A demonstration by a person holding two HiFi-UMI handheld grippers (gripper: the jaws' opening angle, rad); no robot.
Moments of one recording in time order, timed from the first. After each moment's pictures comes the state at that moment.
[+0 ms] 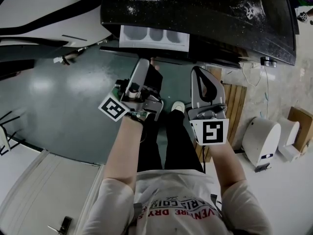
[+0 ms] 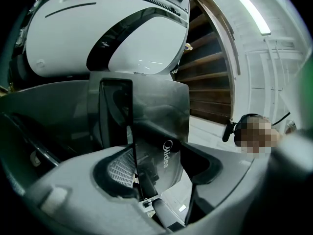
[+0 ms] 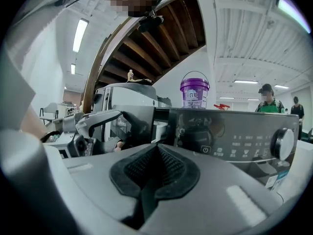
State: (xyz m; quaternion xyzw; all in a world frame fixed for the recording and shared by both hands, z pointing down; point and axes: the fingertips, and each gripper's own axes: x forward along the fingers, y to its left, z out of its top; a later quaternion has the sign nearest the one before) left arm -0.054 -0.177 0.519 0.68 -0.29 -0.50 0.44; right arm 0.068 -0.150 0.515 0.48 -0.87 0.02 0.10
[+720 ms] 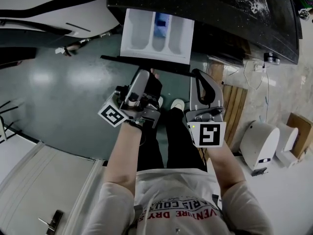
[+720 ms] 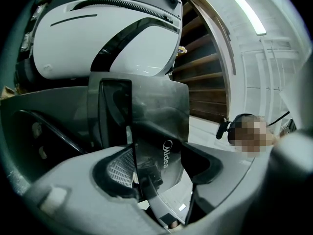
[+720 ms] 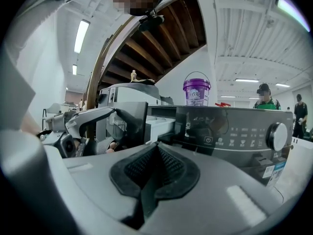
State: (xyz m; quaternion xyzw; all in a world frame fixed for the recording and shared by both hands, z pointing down) left arm -0.051 -0.118 0.521 0.68 -0.28 -0.51 0.44; right arm 0.067 -0.114 0.522 0.47 -0.88 0.02 0.10
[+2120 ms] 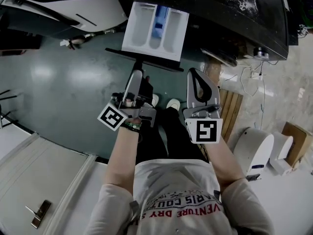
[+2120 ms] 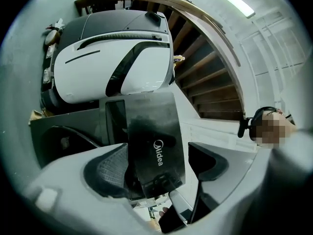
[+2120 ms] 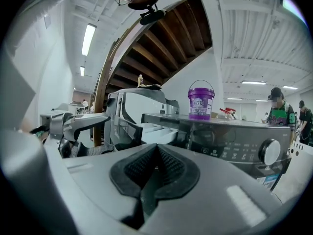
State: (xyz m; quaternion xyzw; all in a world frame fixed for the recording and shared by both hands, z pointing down) left arm -0.062 -0.062 0.521 0.63 -0.42 -0.48 0.44; right arm 0.077 -0.079 0.484 0.44 -0.89 0.01 0.10
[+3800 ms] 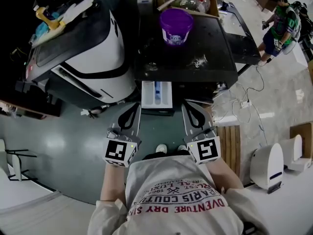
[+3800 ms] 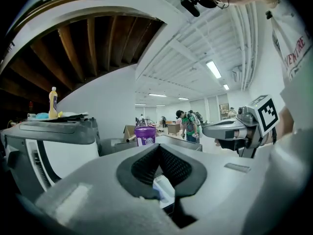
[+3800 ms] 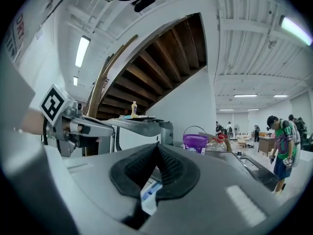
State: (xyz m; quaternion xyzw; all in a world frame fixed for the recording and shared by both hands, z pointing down) left arm -0.082 -0.059 0.247 0.86 -0.50 0.07 0.01; right arm 0.059 -0.056 0.240 0.47 -0.88 -0.04 0.05
